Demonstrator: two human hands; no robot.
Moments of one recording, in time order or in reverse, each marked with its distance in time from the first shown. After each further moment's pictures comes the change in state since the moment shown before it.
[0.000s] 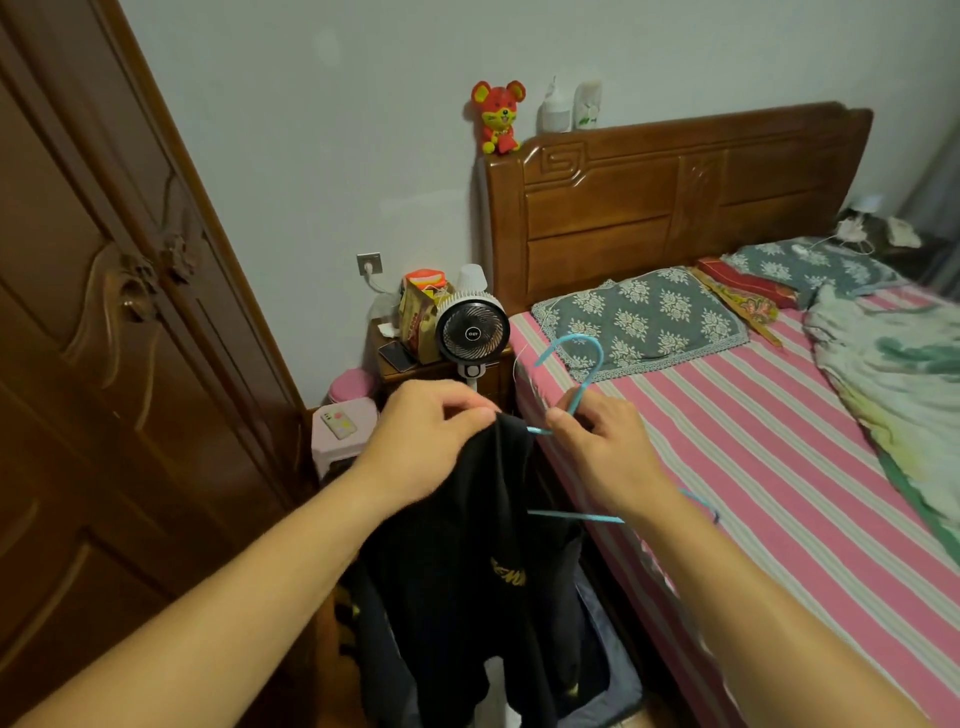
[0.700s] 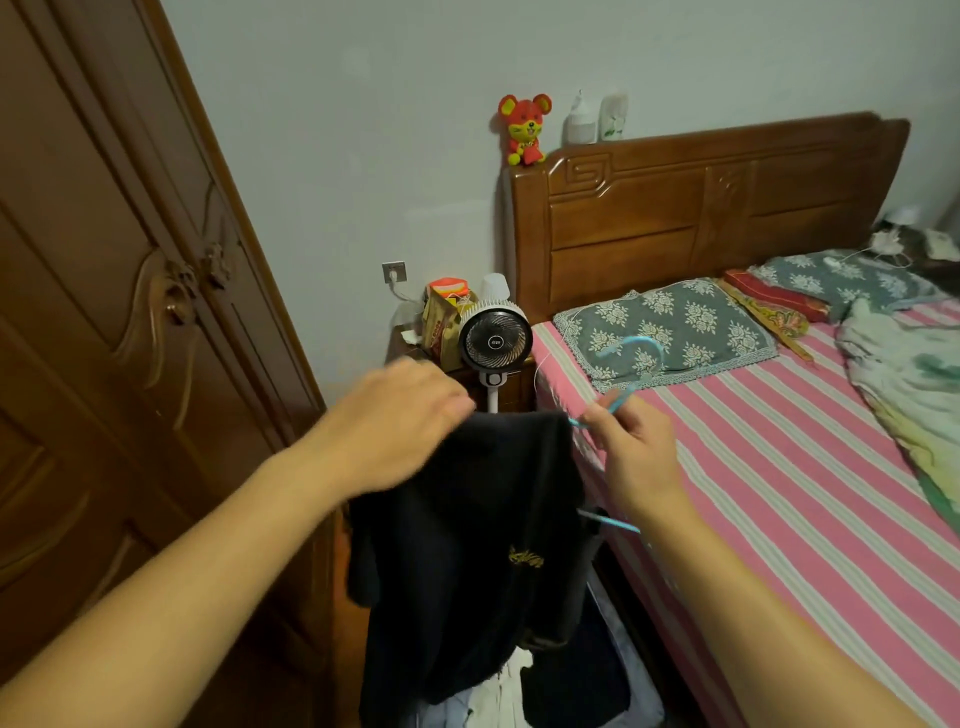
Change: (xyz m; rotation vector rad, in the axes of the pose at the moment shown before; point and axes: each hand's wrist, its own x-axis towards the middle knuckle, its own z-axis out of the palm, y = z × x) left_hand 0.008 -0.023 -0.063 0.721 -0.215 0.256; right_hand 0.003 0.003 0.020 0.315 0.220 0.150
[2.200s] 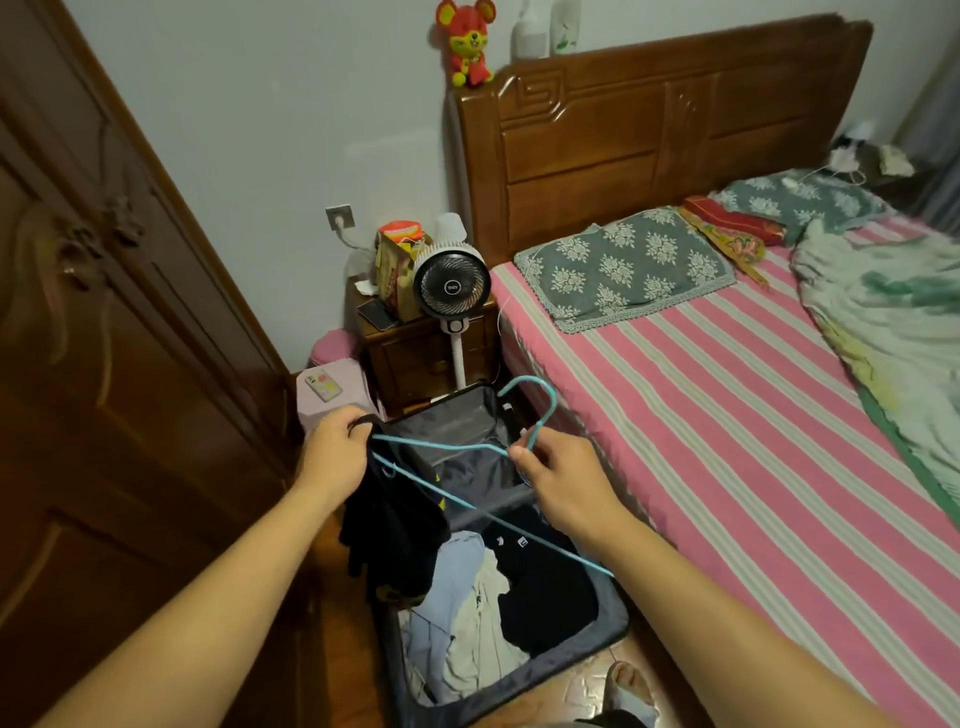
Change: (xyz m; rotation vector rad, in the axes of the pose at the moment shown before) left_hand -0.002 -0.034 0.160 -0.549 0.130 -0.702; right_hand -0.059 0.047 -0.011 -0.392 -0.370 0.250
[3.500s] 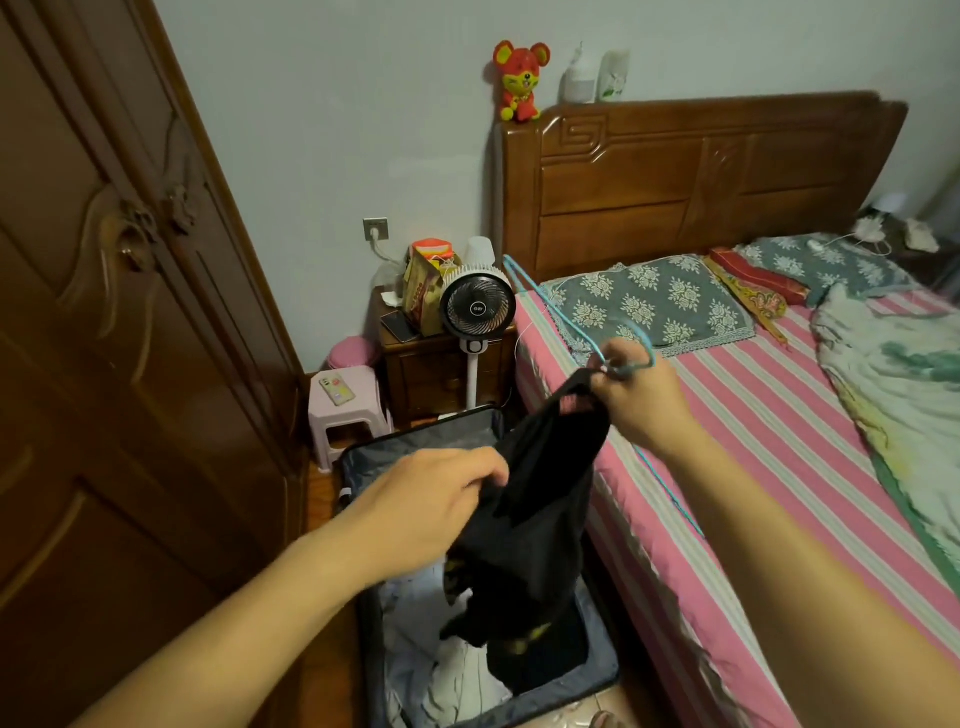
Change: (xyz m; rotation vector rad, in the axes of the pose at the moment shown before) left_hand -0.096 0.086 -0.049 0.150 -0.339 0.578; right_hand 0.080 -0.041 -0.076 -0.159 0.188 -0.062
